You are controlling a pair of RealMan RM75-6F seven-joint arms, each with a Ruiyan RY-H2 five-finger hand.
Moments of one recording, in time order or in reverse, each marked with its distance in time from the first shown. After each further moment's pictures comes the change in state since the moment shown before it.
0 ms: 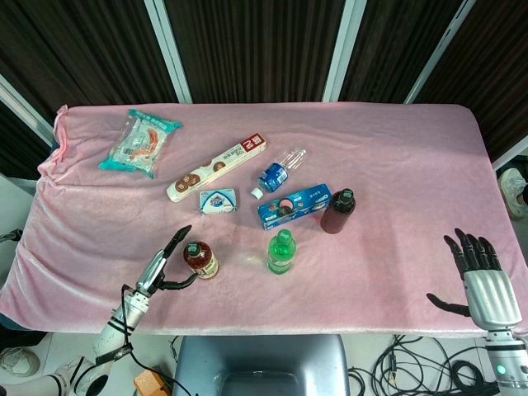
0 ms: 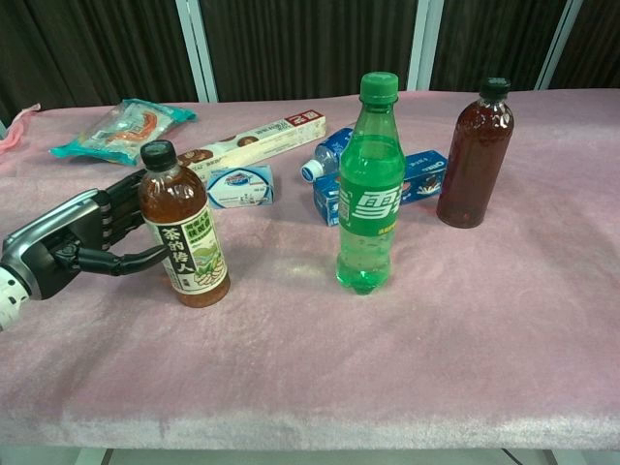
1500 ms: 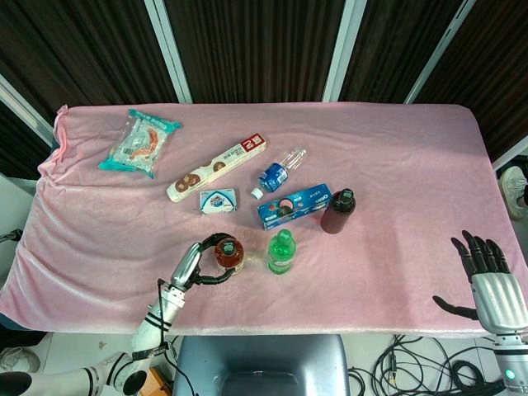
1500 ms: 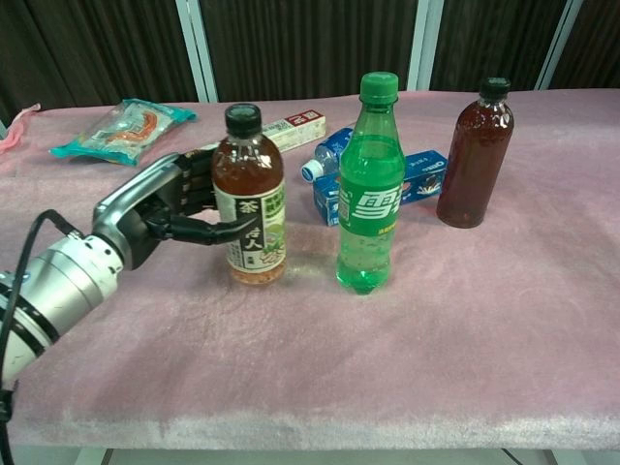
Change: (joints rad) left arm -0.089 -0.119 -0.120 -0.191 -0.123 -0.040 0.348; right arm -0.017 0.021 -0.007 0.012 -0.012 0.014 0.042
